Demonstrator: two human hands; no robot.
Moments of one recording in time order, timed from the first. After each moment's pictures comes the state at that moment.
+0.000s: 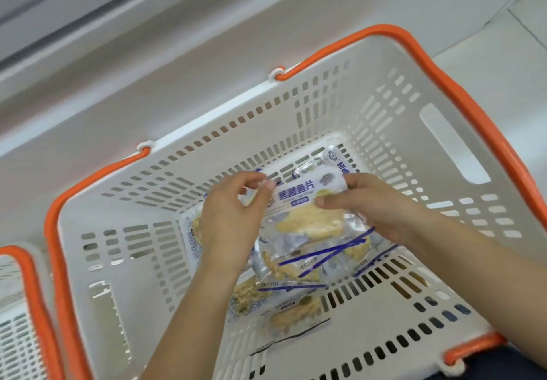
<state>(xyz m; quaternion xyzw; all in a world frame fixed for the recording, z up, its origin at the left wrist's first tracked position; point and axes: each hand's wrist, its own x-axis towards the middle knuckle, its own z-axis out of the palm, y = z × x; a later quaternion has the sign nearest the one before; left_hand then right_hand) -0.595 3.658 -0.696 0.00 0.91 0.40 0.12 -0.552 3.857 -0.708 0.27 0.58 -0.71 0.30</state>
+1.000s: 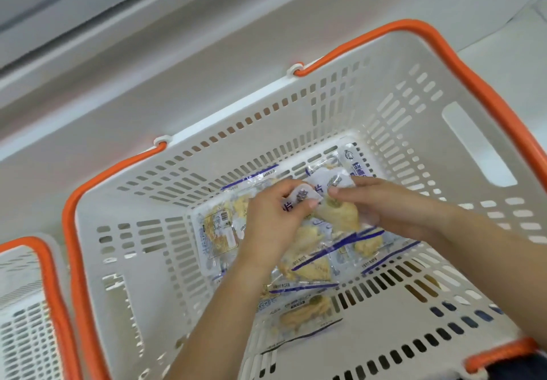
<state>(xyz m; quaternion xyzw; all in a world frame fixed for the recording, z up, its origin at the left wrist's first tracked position) -0.585 3.676 -0.708 0.02 0.83 0.50 0.25 -0.555 3.864 -0.720 0.22 0.53 -0.73 0.38</state>
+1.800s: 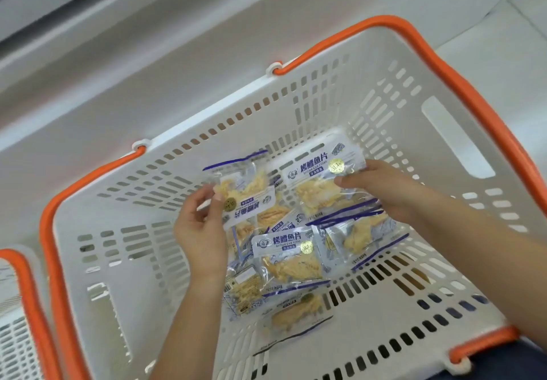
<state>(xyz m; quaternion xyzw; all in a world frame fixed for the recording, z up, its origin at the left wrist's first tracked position) -0.588 3.626 -0.736 -0.19 0.80 0.57 0.01 -0.562 3.879 -0.738 0.38 0.59 -0.66 0.27</state>
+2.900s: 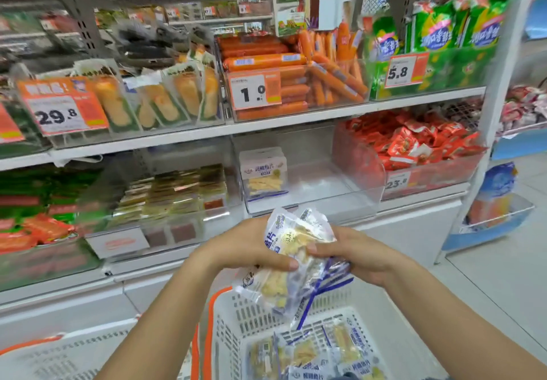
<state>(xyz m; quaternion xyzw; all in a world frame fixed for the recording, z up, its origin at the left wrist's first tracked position) -0.558 3.570 -0.329 0.28 0.87 0.36 0.20 -0.514 3.783 -0.365 -0.04 0.67 -0.71 0.19</state>
